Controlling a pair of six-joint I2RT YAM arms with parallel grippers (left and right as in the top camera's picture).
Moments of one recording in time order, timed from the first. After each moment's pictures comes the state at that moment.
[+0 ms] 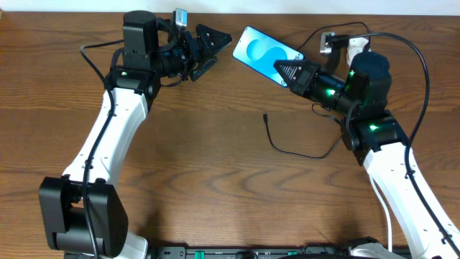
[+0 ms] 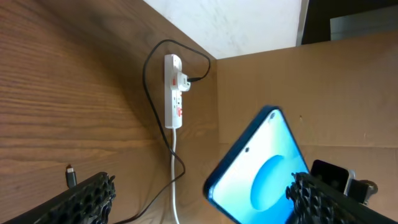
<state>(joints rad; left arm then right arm) -0.14 1.69 1.36 -0.16 0.88 -0.97 0.22 1.34 1.05 0.02 -0.64 0.88</state>
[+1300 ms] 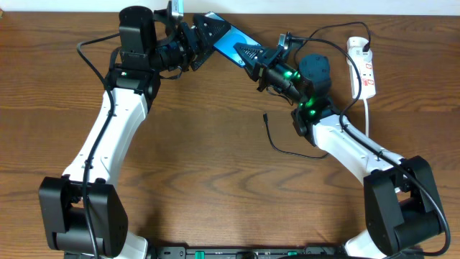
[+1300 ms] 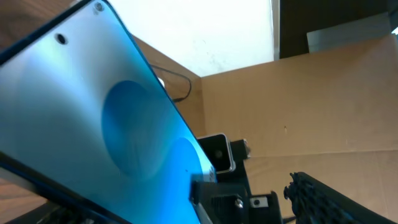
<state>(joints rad) -0.14 1.69 1.36 0.00 0.85 -1.03 0.39 1.74 1.05 0.73 -0.52 1.70</state>
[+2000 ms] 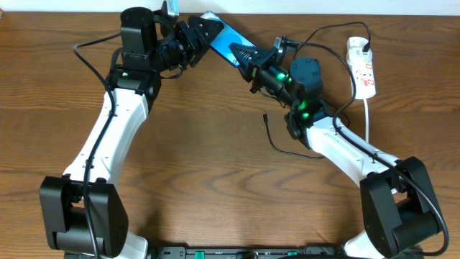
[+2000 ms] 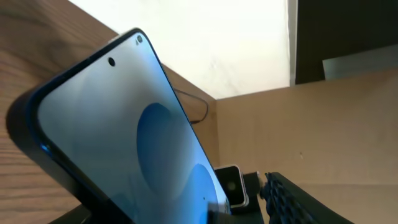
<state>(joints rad) -0.15 1.69 1.35 0.00 0.72 -1.04 0.44 1.74 1.05 0.72 -0.42 1.76</state>
